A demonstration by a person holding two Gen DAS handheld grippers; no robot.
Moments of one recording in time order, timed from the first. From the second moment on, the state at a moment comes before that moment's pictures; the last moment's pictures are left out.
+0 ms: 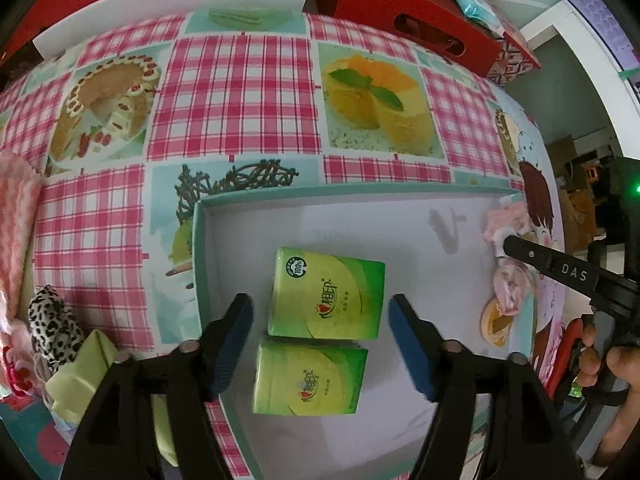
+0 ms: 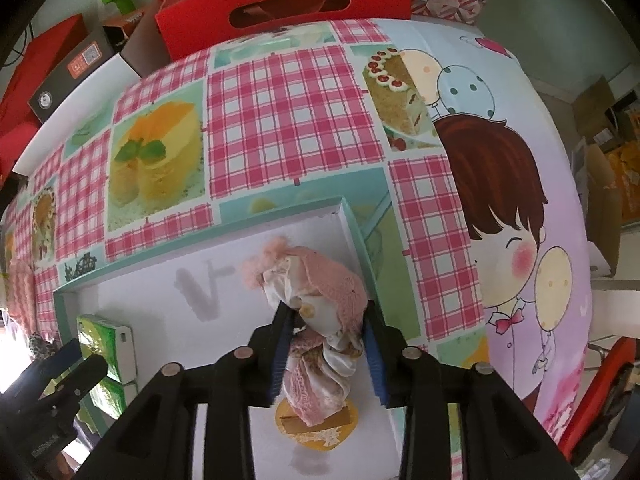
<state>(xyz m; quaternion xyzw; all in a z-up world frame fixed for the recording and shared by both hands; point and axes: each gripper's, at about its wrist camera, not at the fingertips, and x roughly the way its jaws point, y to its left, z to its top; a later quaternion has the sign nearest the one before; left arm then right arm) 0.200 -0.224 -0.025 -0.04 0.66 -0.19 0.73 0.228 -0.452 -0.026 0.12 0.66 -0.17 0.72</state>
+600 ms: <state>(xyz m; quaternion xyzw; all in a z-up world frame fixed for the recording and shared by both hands) 0.175 -0.162 0.014 -0.06 0.60 -0.17 0.78 0.222 -0.415 0.008 0.09 0.64 -0.15 0.75</state>
